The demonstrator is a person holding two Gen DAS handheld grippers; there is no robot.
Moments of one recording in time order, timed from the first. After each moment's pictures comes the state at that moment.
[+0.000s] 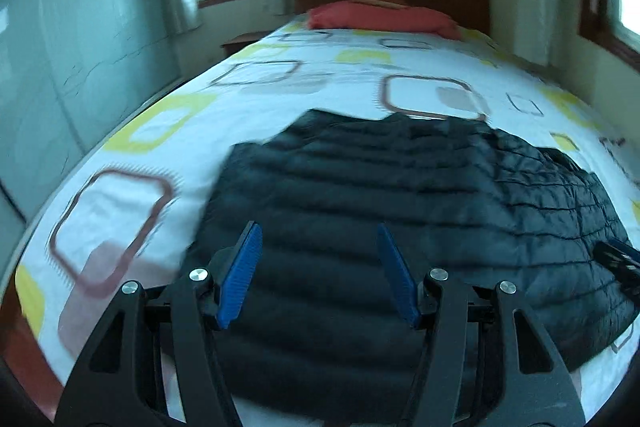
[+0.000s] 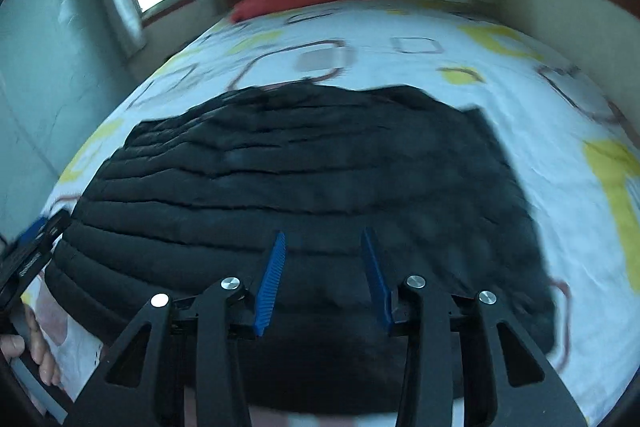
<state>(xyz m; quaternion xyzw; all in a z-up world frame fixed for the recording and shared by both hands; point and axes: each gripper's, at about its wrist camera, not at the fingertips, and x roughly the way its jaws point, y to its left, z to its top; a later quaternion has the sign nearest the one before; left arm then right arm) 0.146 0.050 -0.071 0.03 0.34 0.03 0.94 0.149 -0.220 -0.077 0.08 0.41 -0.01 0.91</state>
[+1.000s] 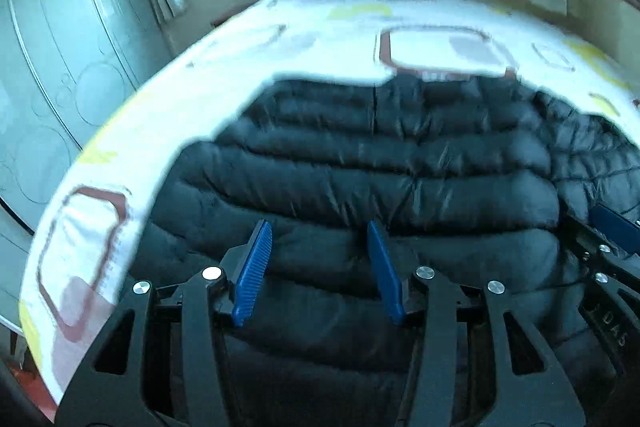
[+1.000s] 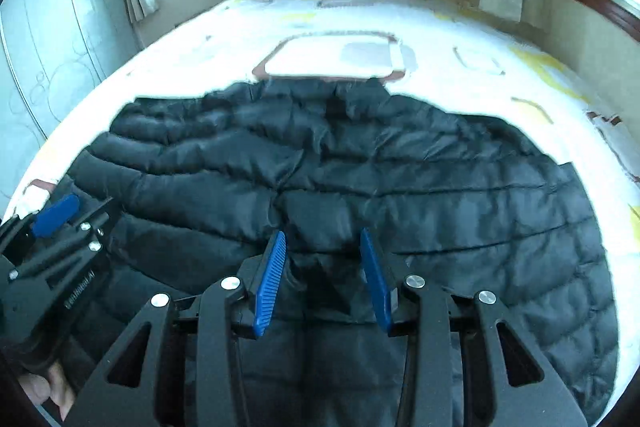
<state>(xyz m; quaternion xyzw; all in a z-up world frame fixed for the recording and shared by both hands) 0.234 0.033 -0.126 0.07 0.41 0.05 0.91 0.231 -0.164 -0.122 0.04 0.44 0.00 0.90</state>
